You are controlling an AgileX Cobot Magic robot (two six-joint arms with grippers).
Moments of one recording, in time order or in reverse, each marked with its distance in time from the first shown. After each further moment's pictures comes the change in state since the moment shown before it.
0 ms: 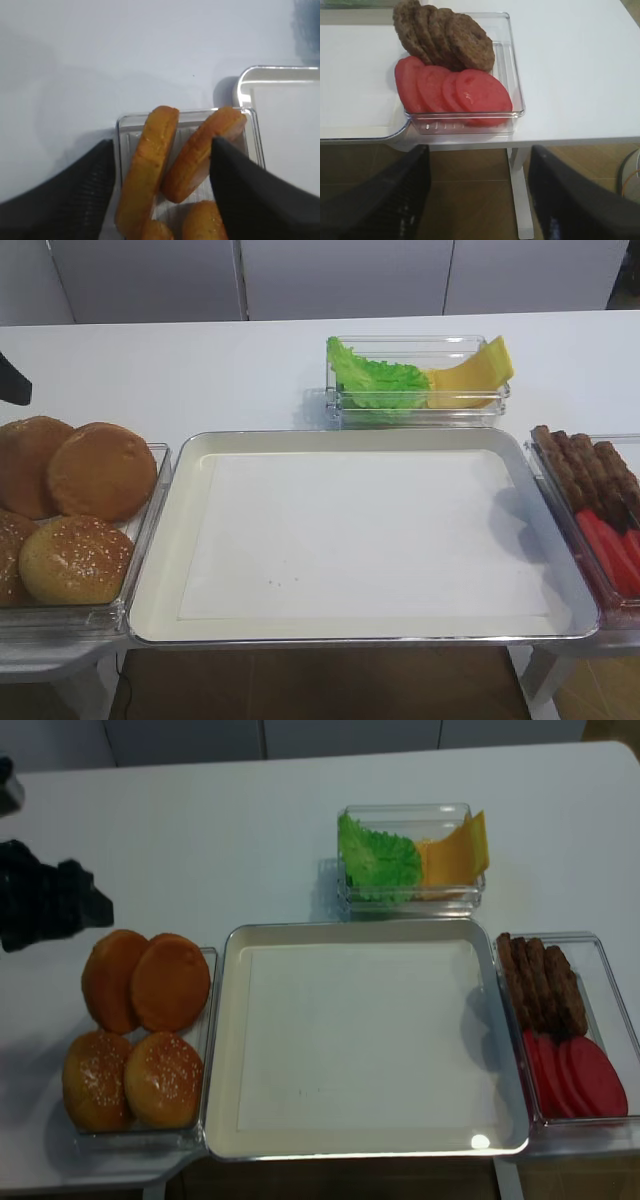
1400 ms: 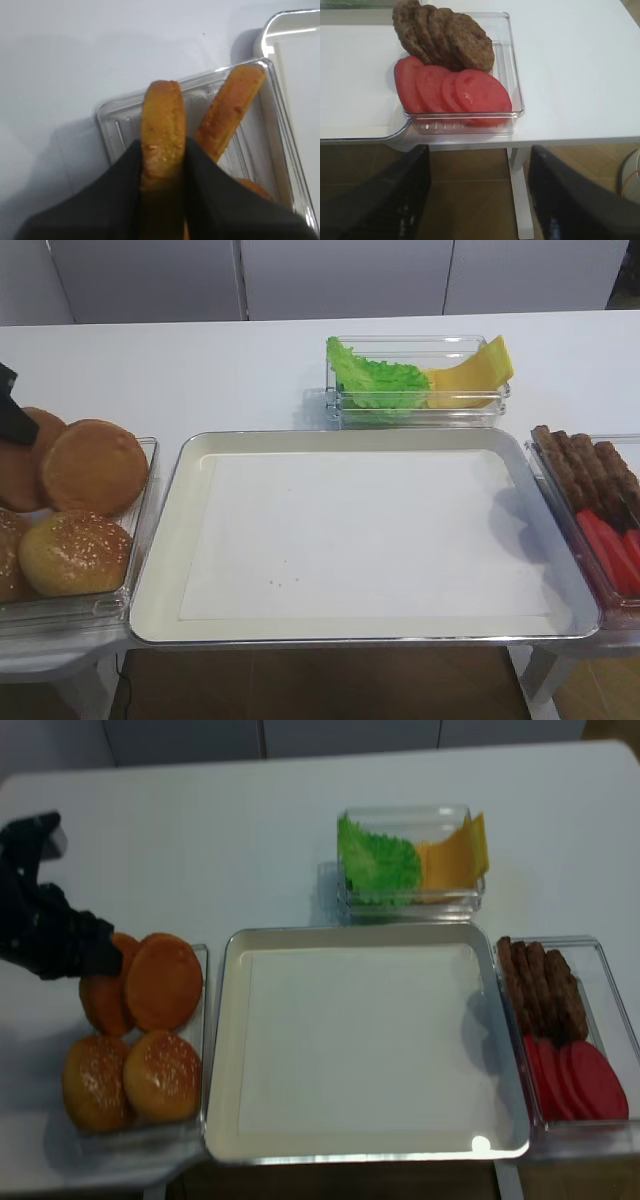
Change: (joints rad) left arm 0.000 0.127 -0.008 -0.002 0.035 0.147; right arm 0.000 0.000 0.000 0.000 0.000 0.000
